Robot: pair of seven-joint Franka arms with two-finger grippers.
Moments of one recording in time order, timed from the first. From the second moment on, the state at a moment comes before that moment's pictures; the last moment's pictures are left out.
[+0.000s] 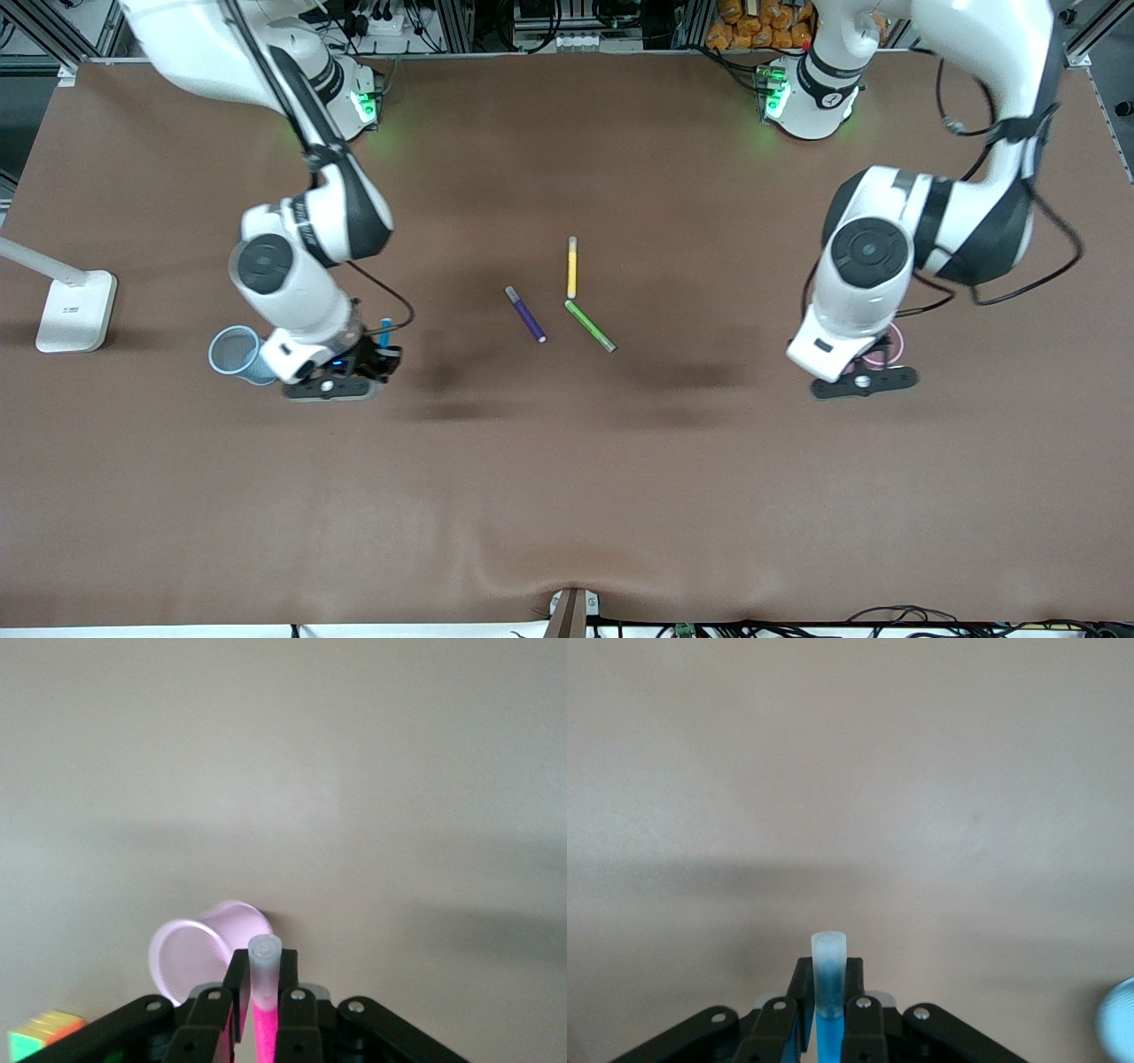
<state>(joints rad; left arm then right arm) -0.23 0.31 -0.09 -1.74 0.45 2.01 -0.53 0.32 0.37 -0.04 -1.88 0.01 2.40 0.16</state>
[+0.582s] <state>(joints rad) -0.07 0.23 -0.09 -2.01 0.75 2.44 -0.53 0.18 0.28 -0.04 -1.81 0.03 2.26 -0.20</state>
